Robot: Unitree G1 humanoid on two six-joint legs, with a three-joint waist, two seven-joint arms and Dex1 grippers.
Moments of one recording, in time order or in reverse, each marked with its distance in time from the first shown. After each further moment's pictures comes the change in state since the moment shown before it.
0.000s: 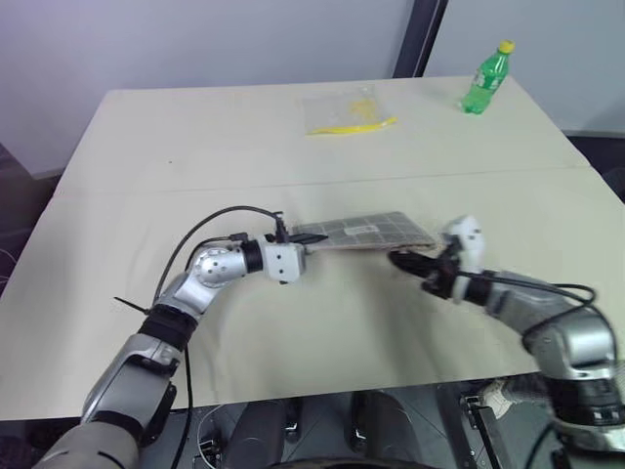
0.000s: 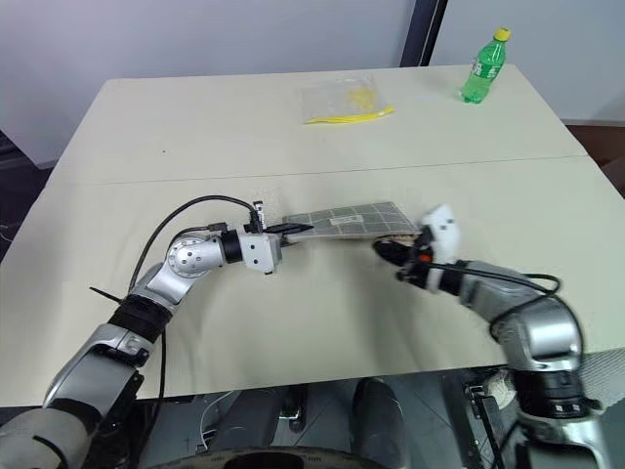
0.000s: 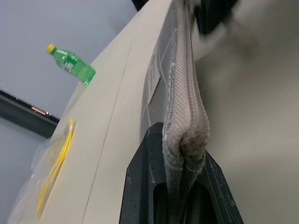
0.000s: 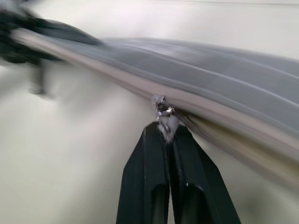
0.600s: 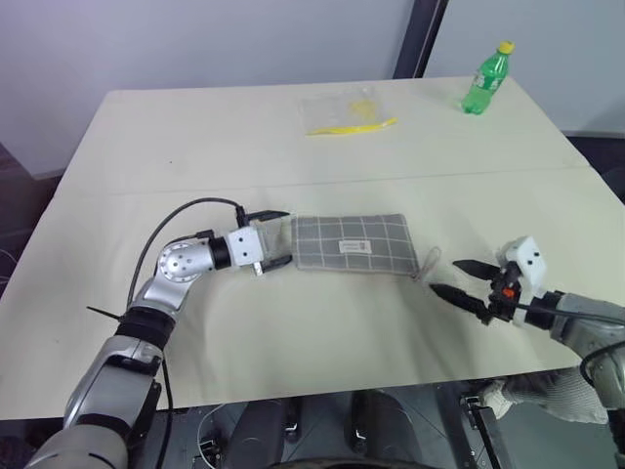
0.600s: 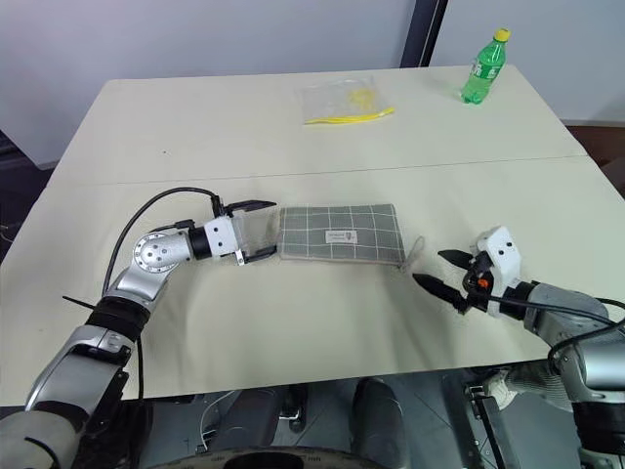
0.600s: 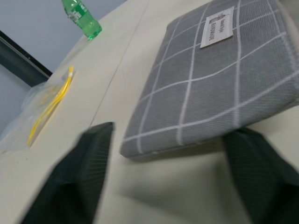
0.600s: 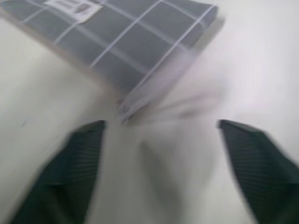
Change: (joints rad) left arm 0.013 0.074 0.084 0.122 -0.194 0.039 -0.168; right arm 0.237 -0.160 -0.120 0.033 -0.072 -0.202 0.174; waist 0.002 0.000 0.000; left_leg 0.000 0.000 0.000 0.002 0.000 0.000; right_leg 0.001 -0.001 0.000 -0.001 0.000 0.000
